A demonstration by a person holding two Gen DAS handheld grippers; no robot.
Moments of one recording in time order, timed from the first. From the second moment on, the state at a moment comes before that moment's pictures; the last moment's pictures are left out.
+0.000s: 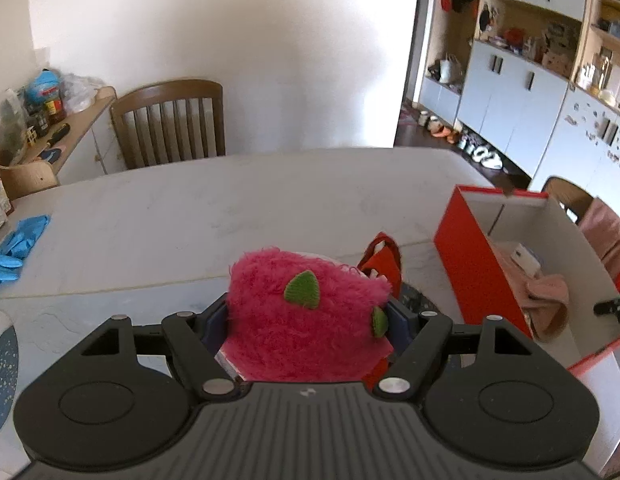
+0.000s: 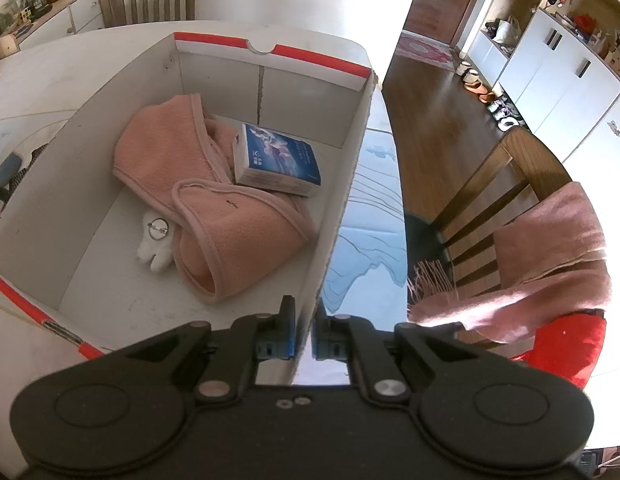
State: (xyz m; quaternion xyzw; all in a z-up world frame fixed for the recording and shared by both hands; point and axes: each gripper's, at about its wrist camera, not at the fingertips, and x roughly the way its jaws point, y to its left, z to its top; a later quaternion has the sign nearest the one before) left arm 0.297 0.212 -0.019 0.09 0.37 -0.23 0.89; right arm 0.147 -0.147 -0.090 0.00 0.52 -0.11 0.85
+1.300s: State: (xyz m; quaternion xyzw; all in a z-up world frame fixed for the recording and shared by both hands) left arm 0.232 0.144 -0.031 0.11 0.40 -0.34 0.84; right arm 0.146 -0.148 -0.090 -0.01 0.52 -0.09 0.85
